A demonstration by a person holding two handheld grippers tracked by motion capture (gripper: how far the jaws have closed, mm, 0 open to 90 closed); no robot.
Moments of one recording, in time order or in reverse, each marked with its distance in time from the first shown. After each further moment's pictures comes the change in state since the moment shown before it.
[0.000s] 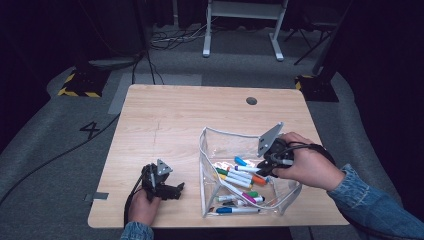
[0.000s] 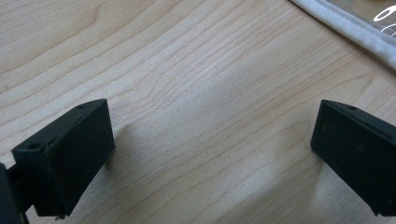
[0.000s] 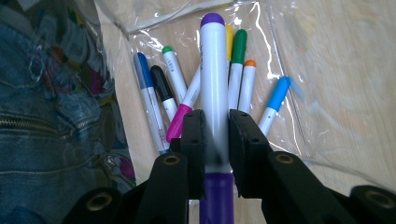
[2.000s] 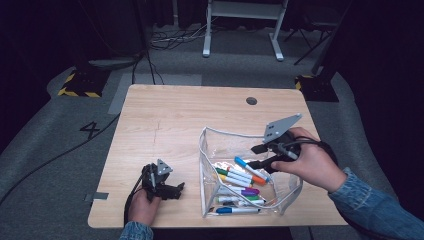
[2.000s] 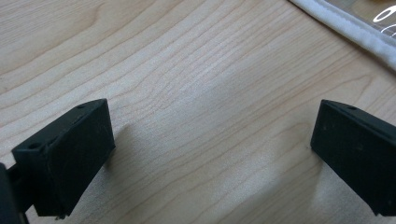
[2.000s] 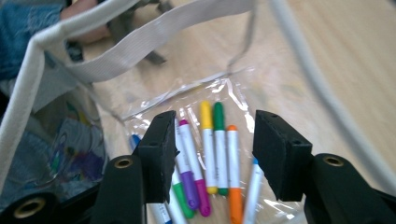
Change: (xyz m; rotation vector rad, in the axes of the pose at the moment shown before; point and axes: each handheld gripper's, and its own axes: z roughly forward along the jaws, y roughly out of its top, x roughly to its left) left arm 0.000 0.001 0.000 0.000 0.001 0.006; right arm -0.006 -0.004 -0.021 -0.334 -0.067 0.145
